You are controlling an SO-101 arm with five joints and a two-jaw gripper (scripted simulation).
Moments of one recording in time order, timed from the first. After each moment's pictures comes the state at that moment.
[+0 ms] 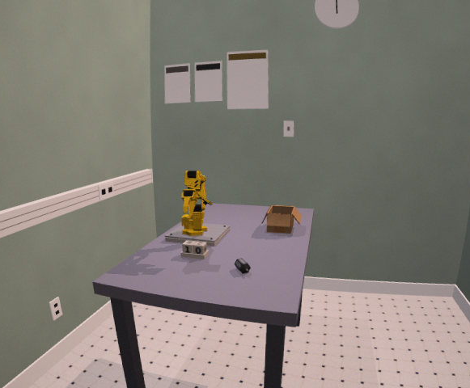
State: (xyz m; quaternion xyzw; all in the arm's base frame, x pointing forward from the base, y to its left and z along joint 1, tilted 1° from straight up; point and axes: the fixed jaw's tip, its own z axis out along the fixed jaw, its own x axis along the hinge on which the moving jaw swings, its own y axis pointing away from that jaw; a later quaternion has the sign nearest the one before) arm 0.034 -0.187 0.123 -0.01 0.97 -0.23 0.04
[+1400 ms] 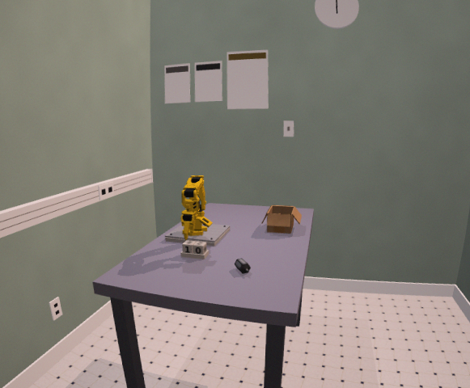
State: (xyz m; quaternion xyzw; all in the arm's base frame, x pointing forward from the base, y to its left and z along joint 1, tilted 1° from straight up) arm 0.031 -0.172 0.048 0.00 1.00 0.01 0.00
